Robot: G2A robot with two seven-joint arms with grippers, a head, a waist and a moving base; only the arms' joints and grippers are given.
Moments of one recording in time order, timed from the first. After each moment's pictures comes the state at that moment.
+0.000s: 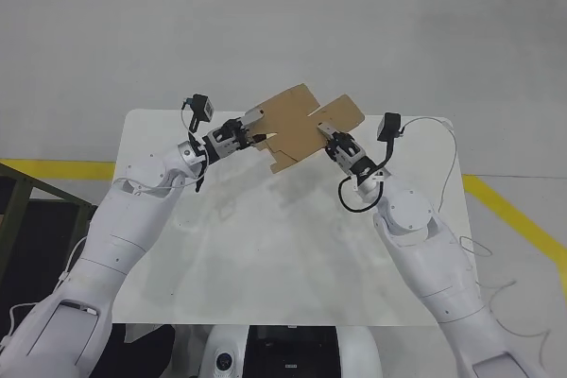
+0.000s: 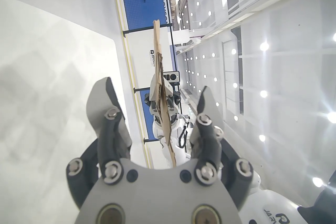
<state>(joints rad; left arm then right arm) 0.89 -1.07 -1.08 -1.21 -0.55 -0.30 -0.75 -1.06 -1.31 1.07 -1.45 0.25 -0.09 0.26</state>
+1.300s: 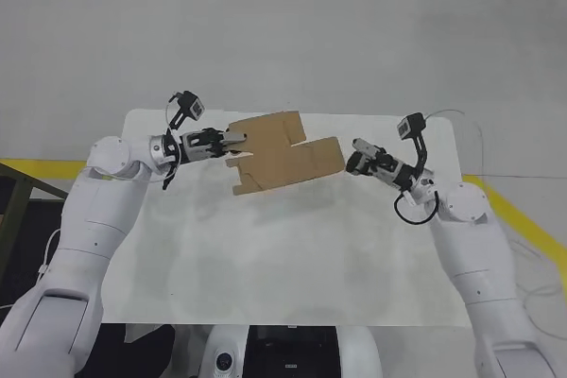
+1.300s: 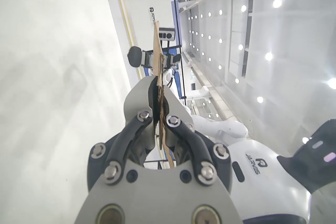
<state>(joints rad) 0.83 -1.05 -1.21 -1.09 -0.57 -0.31 -1.28 -0.99 -1.25 1.30 -1.19 0.28 -0.41 1.00</state>
